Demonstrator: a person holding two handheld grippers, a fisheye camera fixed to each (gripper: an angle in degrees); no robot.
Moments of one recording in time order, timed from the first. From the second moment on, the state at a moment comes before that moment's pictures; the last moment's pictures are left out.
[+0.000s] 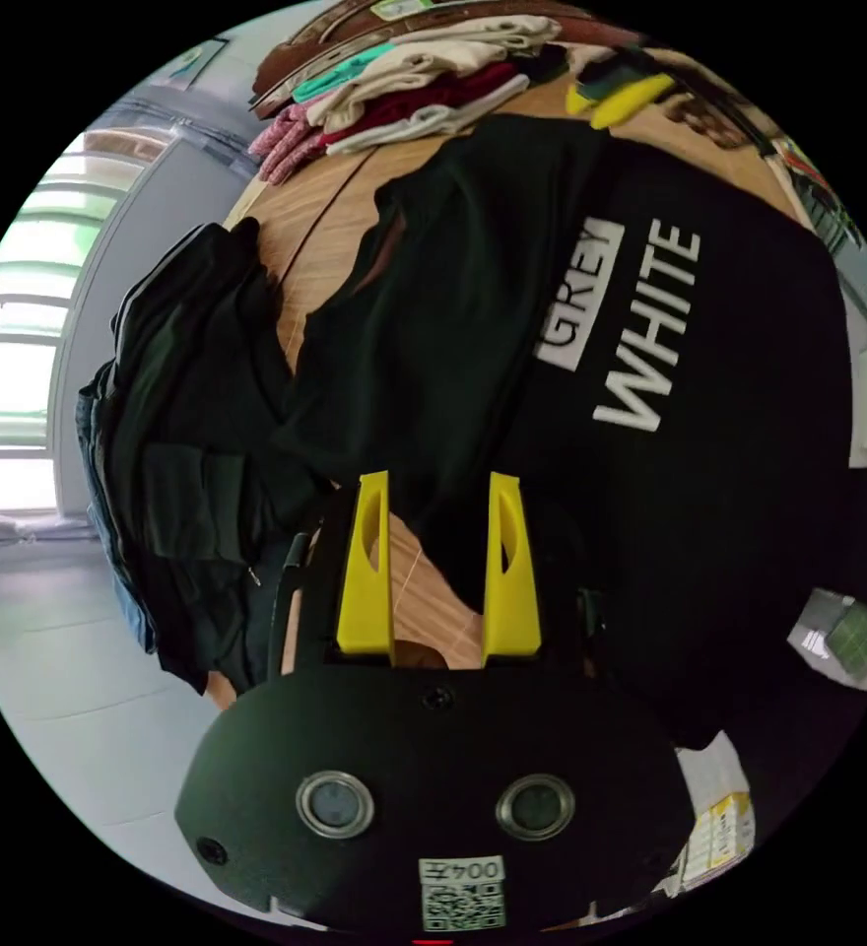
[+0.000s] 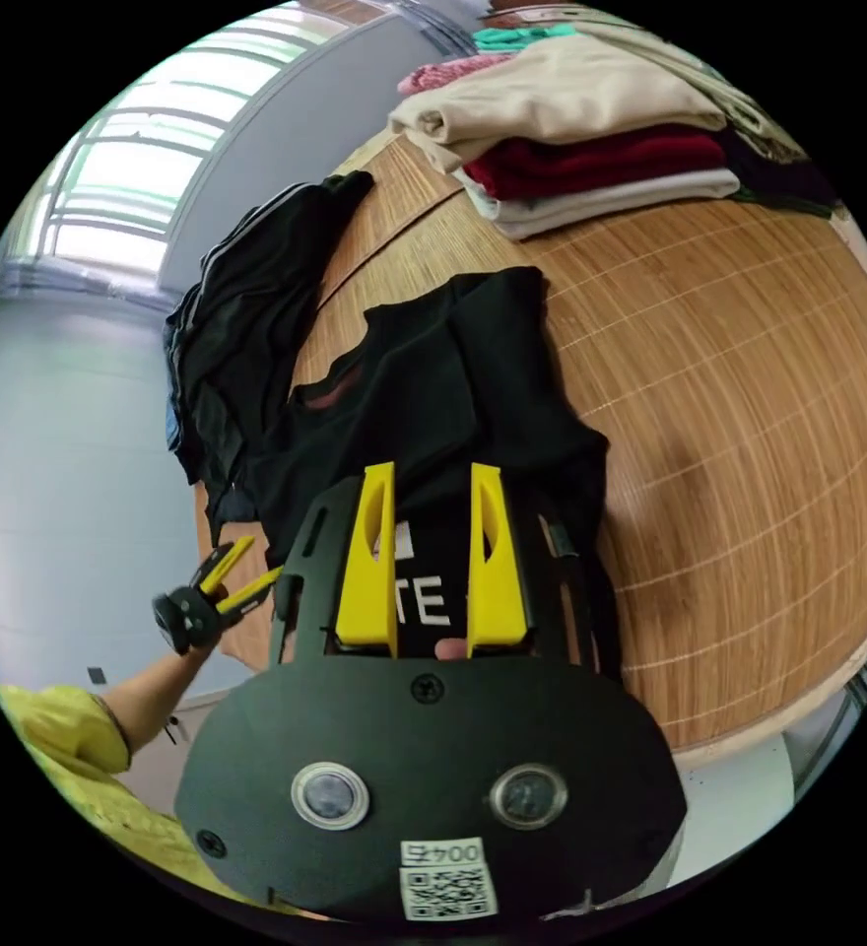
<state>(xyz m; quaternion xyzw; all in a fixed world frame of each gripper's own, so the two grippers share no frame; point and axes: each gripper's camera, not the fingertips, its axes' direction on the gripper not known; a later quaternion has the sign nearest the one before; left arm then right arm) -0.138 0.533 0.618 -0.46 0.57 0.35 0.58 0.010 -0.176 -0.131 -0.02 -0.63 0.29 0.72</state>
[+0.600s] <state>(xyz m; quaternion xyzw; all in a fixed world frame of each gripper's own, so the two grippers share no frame) -0.158 0.484 0.667 -0.48 0.59 0.27 0.58 0.005 -0.271 -0.194 -0.05 -0.55 0.32 0.77</state>
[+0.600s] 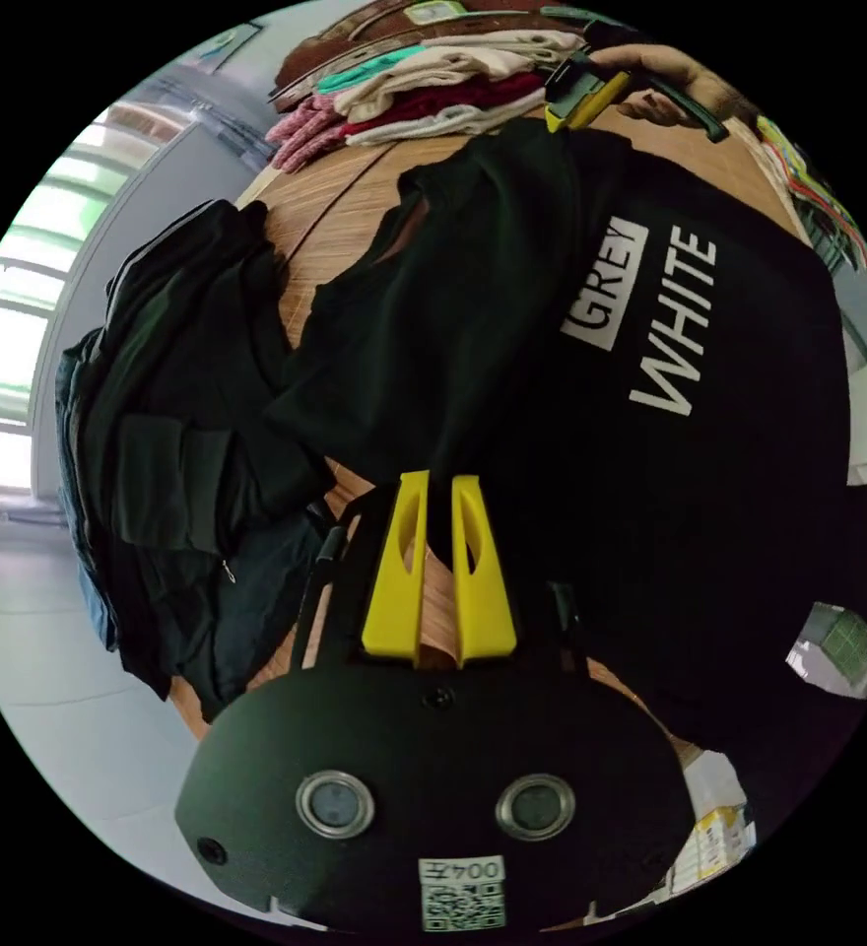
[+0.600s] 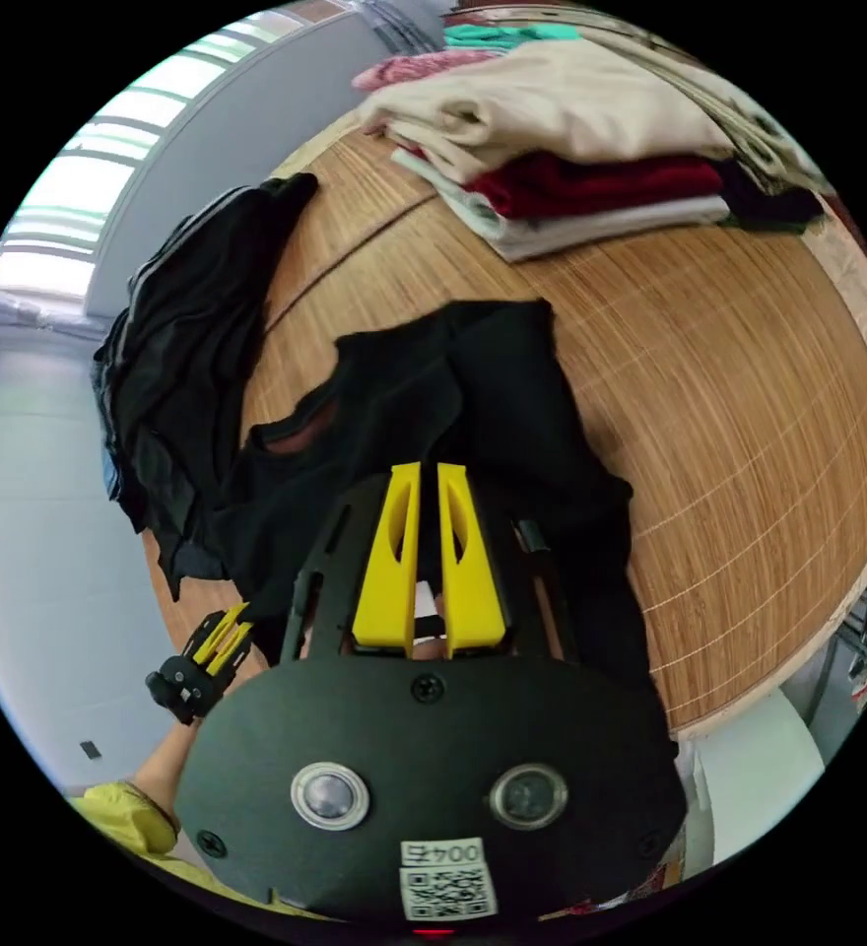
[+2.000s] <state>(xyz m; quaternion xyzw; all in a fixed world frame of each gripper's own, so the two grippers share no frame) -0.130 0.508 0.780 -0.56 0.57 0.21 0.56 -0.017 -0.314 -0.132 -0.06 -0.47 0.22 0.85</state>
